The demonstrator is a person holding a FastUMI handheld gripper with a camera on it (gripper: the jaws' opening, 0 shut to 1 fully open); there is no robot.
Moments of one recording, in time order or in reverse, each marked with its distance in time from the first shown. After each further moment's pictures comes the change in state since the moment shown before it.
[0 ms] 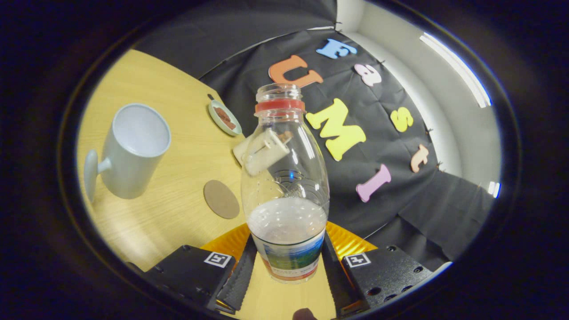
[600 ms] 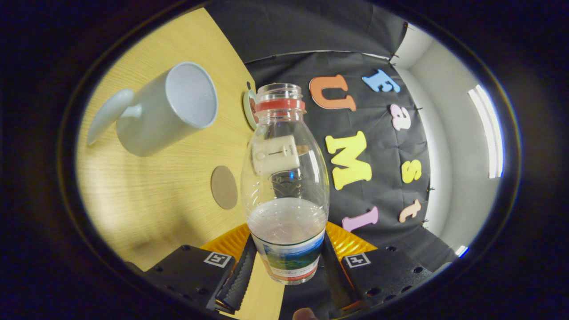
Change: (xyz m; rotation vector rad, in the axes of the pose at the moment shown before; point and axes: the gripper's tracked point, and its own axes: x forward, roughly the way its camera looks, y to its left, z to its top) arm -0.003 0.005 0.009 -0.336 -0.060 -0.004
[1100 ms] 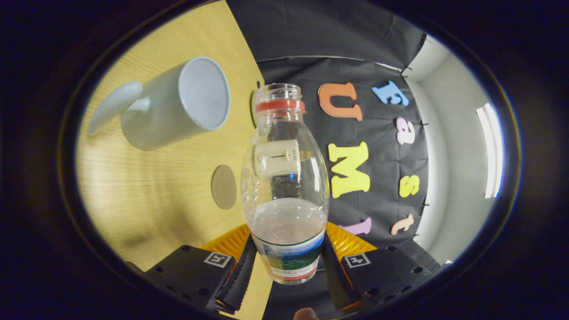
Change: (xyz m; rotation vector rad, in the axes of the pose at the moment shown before) arm 0.000 0.001 0.010 -0.093 -0.014 0.001
